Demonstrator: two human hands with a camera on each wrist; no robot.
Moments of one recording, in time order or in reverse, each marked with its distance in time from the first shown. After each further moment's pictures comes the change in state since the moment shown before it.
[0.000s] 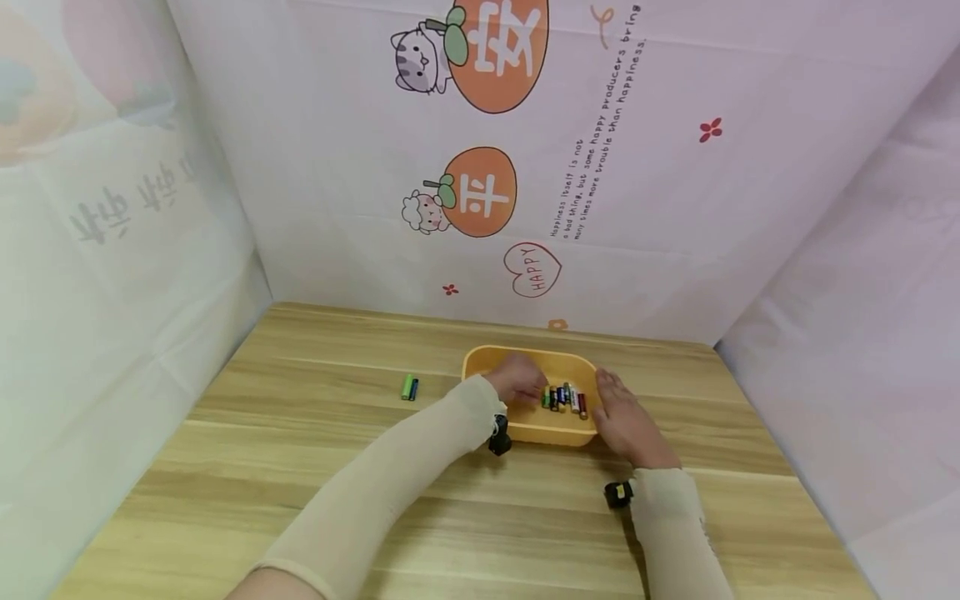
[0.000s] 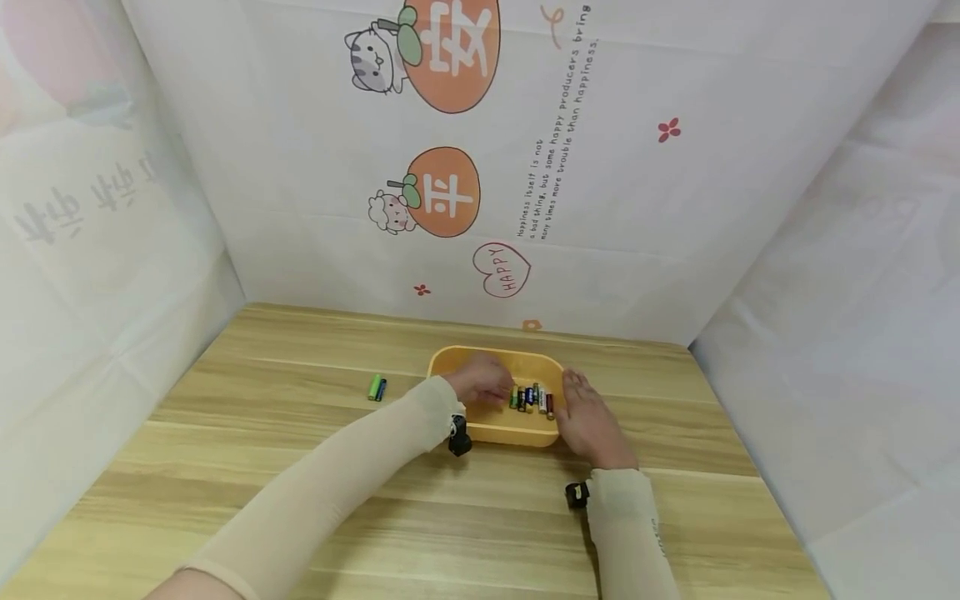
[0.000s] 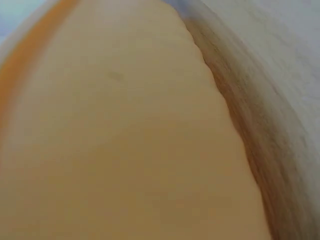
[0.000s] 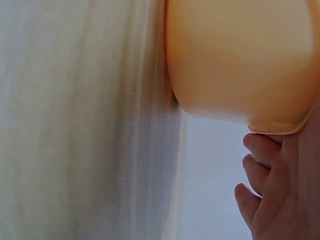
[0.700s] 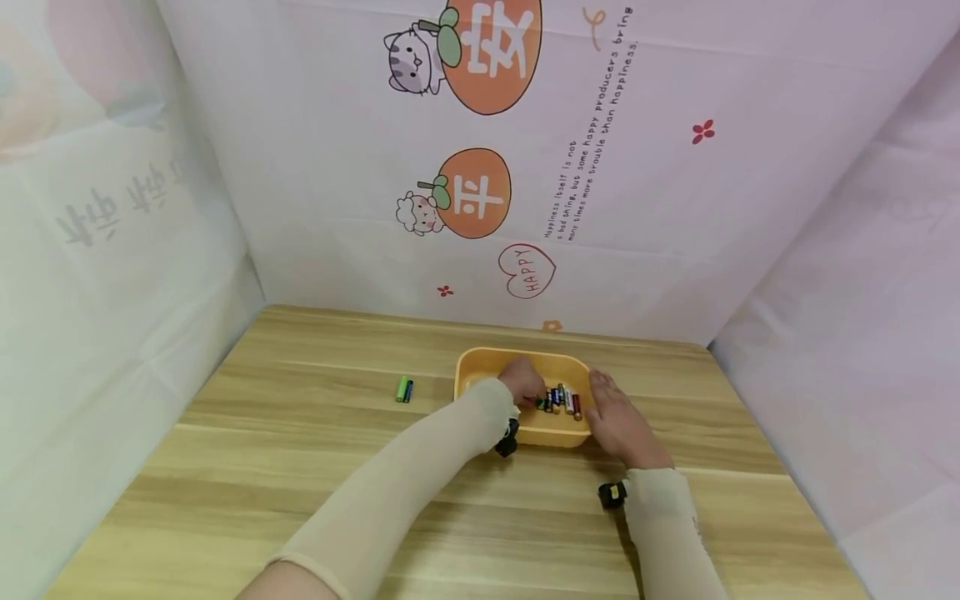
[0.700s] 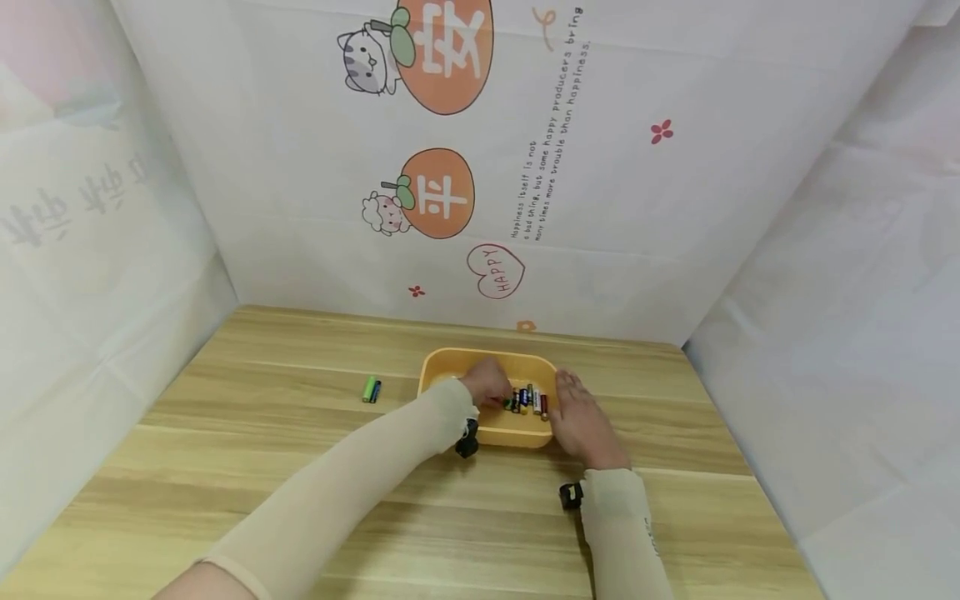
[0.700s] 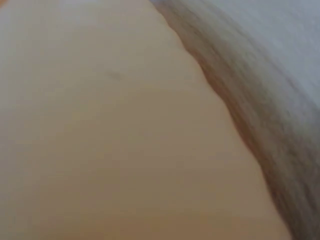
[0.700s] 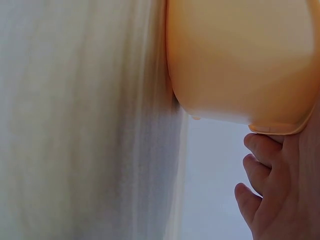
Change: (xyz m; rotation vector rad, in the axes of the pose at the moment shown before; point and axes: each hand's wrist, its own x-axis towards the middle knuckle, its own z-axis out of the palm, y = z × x) left_hand 0.029 -0.009 0.019 0.316 0.067 0.014; right_hand 0.001 -0.001 0.002 -0.006 0.006 0.005
